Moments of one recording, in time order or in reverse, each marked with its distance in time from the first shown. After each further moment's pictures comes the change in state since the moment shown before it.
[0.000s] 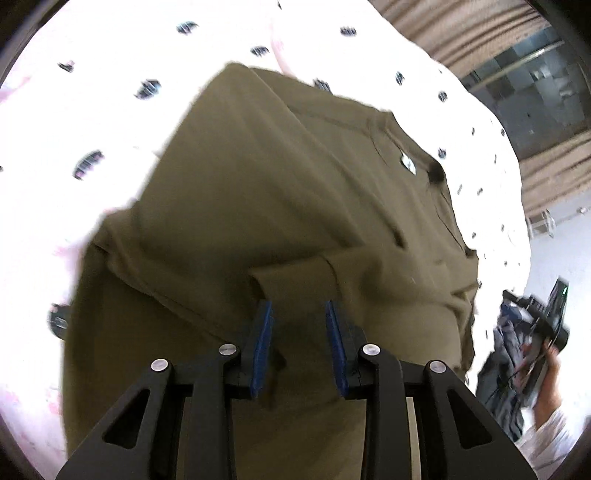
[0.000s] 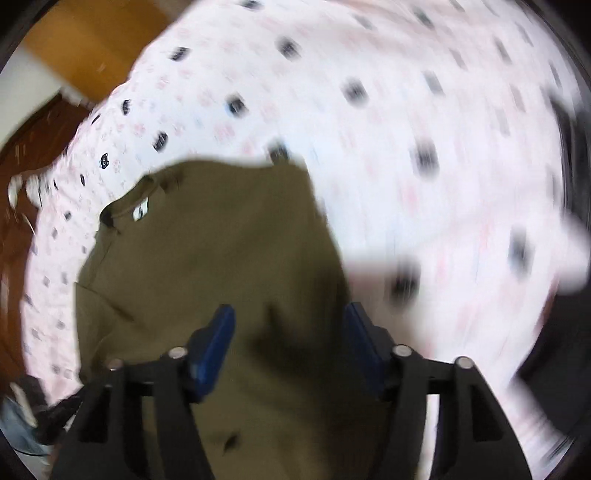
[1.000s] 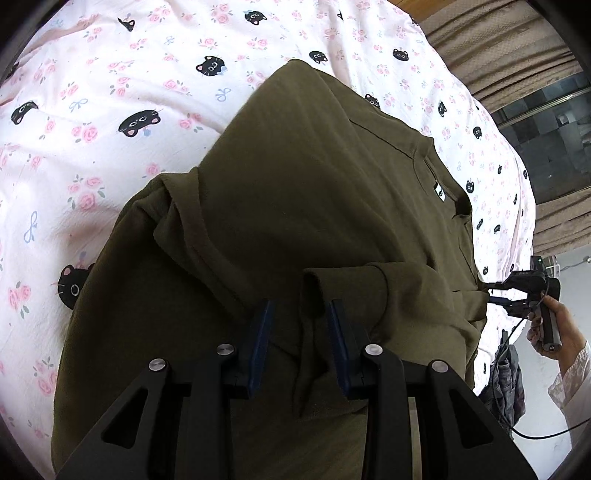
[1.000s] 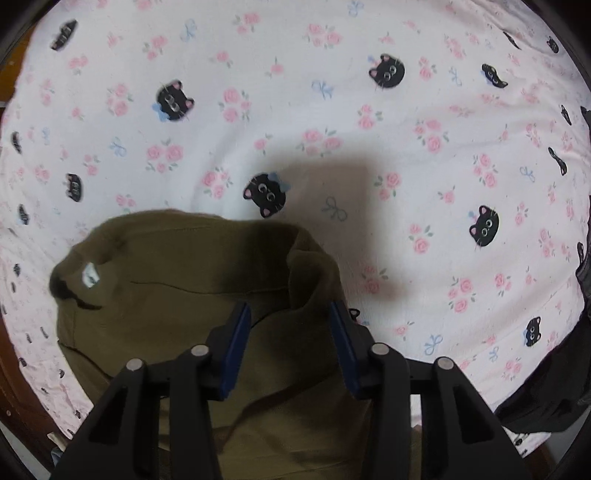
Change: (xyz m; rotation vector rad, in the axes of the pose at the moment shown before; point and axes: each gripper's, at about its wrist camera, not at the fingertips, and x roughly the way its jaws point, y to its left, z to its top) left arm 0.013 0.033 -0.016 -0.157 -0.033 -0.011; right arm 0.088 -0.011 0.114 0.205 0.406 -0.123
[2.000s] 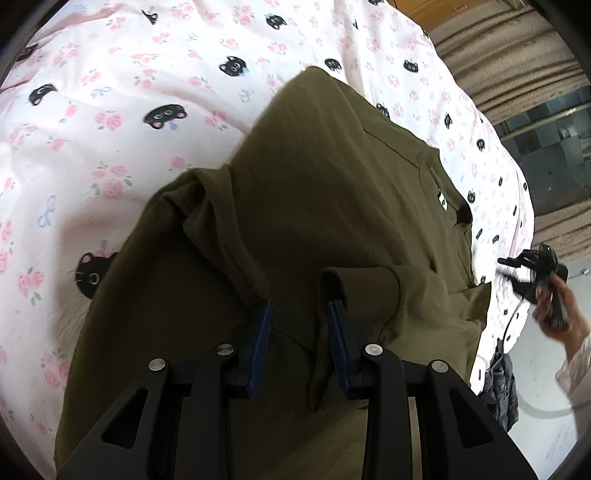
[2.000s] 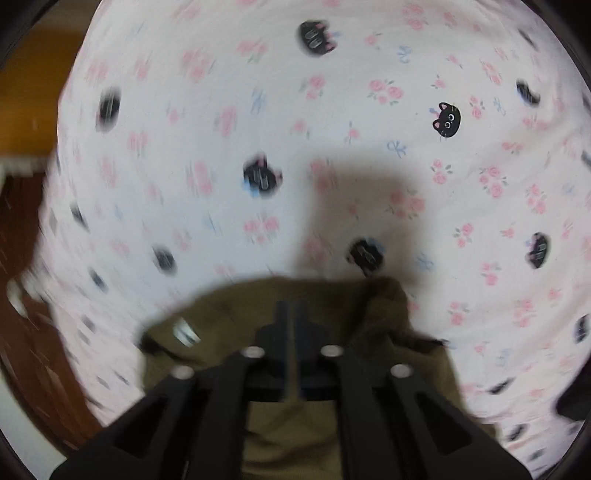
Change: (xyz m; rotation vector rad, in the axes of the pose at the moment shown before) left arm -0.014 0.015 -0.007 -0.055 -0.023 -0.011; right arm -0.043 0.035 0.028 0.059 -0.072 0.213
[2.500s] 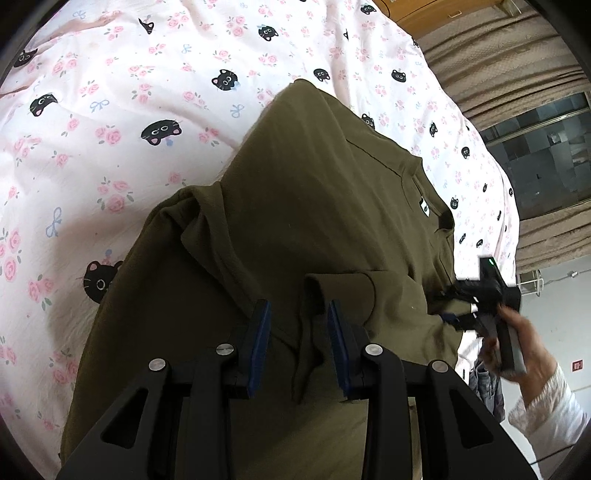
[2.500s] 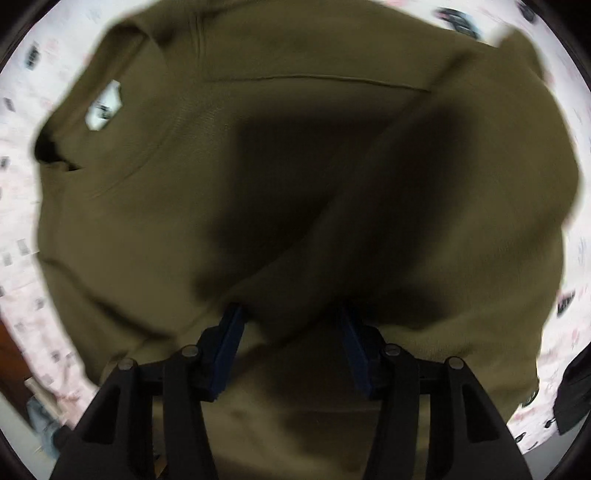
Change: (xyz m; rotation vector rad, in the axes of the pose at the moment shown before) left arm -0.015 -0.004 0.006 -0.001 0.003 -0.052; right arm 0.118 0.035 -0.123 -0.196 0.260 -0.231
